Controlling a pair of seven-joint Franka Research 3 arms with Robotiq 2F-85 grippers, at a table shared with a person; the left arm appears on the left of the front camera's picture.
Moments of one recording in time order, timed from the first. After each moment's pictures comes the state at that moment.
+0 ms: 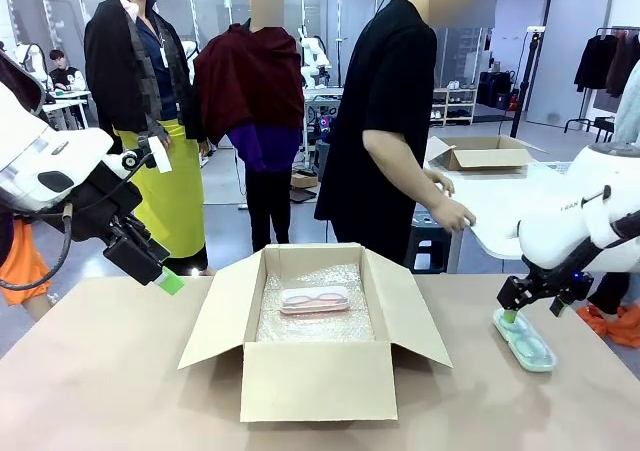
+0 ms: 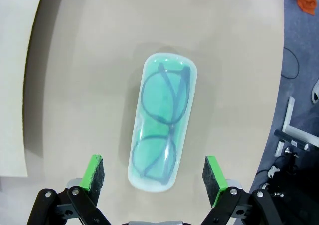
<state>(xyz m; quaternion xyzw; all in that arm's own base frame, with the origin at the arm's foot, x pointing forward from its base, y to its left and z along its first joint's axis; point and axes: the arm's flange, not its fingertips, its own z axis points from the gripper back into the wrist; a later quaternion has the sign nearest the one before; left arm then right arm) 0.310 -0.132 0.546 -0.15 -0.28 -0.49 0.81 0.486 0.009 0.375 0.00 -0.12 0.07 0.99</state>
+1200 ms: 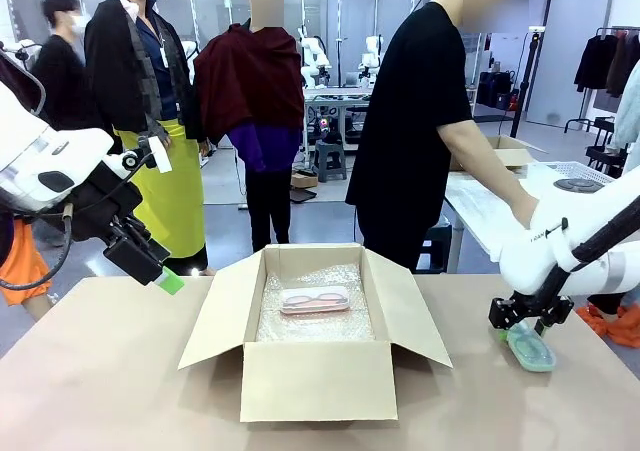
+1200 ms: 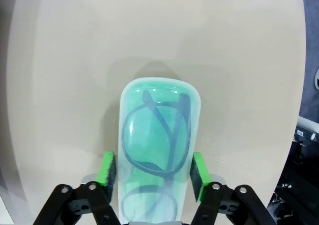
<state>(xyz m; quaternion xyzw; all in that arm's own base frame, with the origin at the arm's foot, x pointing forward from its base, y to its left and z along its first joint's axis) 0.310 -0.132 0.546 -0.15 -0.28 -0.49 0.81 0.520 0.008 0.316 -0.01 -0.10 0.03 0.99</state>
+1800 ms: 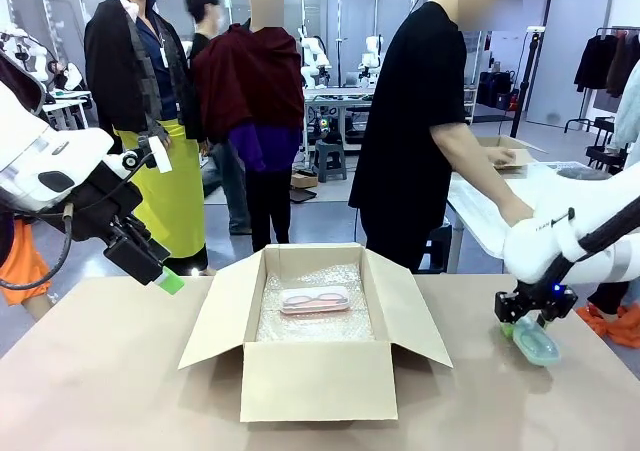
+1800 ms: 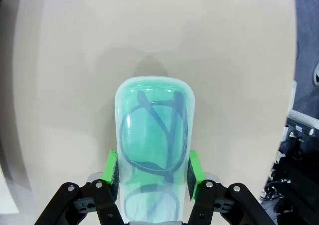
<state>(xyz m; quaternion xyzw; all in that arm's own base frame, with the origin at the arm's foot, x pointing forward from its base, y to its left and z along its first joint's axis) 0.310 -0.132 0.546 -0.15 -0.28 -0.49 0.81 0.518 0.006 0.340 -0.02 -0.09 0.03 1.00</state>
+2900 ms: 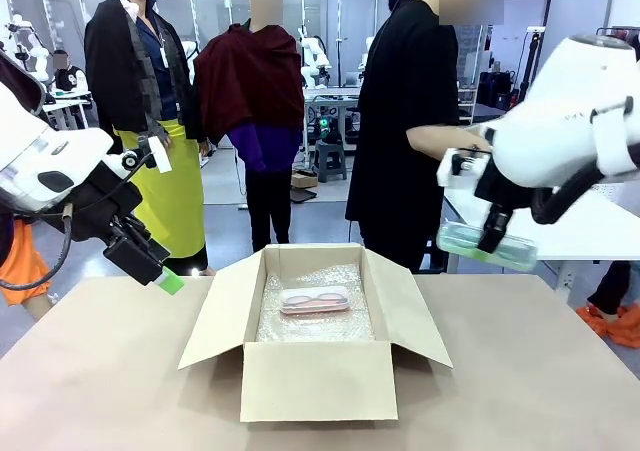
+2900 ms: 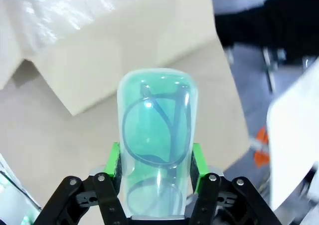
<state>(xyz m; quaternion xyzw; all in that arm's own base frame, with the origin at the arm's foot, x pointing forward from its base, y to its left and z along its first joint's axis) 0.310 -0.132 0.546 -0.15 -0.28 -0.49 0.81 0.468 0.118 0.528 -0.05 -0.19 0.54 0.82</state>
